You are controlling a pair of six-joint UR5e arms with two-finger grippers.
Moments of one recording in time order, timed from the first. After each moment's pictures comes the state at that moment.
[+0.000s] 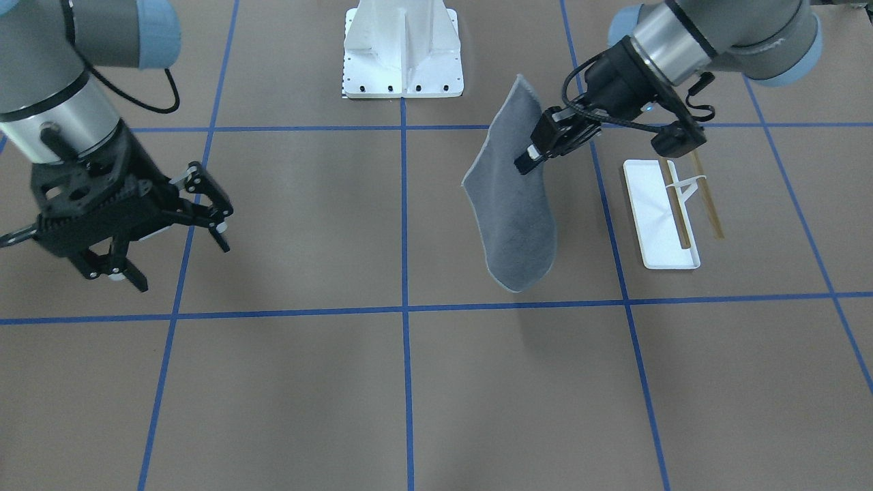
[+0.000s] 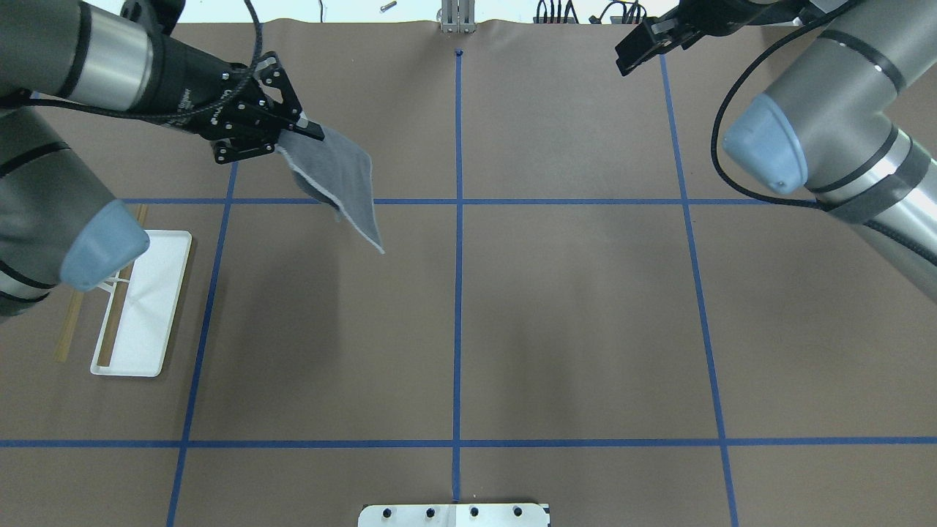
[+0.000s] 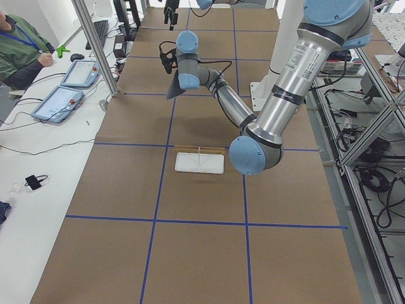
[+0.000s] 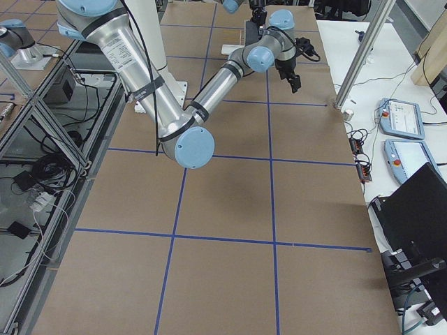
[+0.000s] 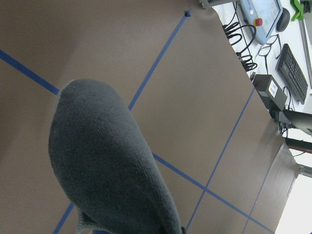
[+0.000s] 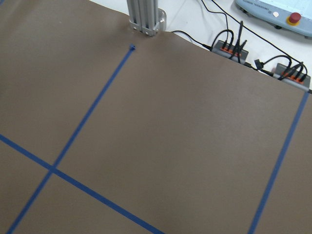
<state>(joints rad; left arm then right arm) -0.96 -2.01 -1.86 -2.27 -2.34 -1.81 1.07 -0.95 1.73 -1.55 2.15 0.38</state>
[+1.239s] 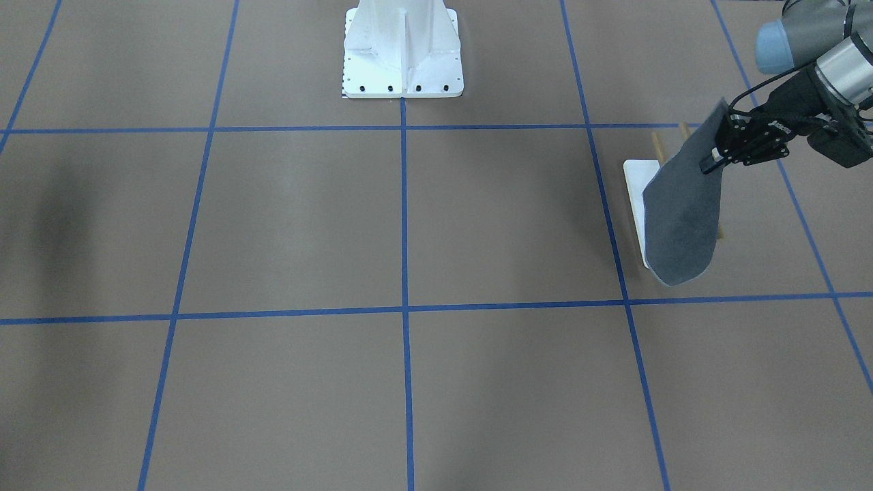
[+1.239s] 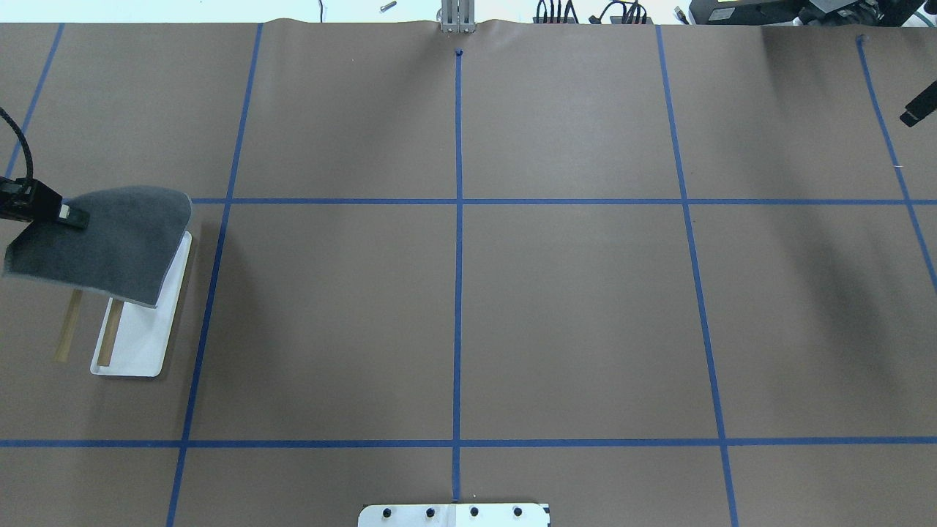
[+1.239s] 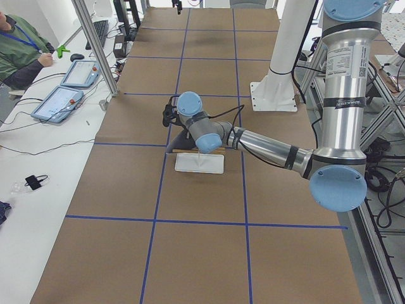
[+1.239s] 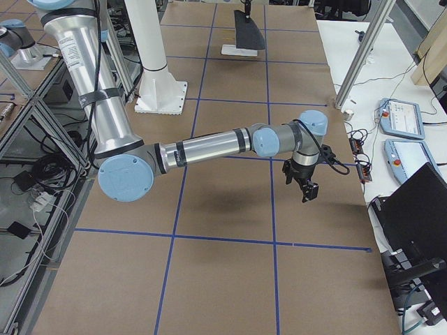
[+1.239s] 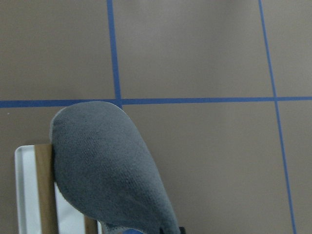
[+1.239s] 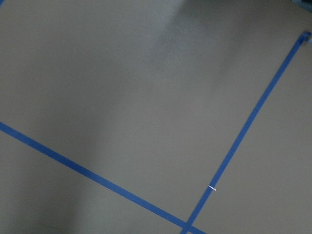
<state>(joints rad) -1.15 -1.54 -1.84 -2.28 -2.53 -0.87 1.39 -1.26 1.47 -1.58 2.16 -0.27</state>
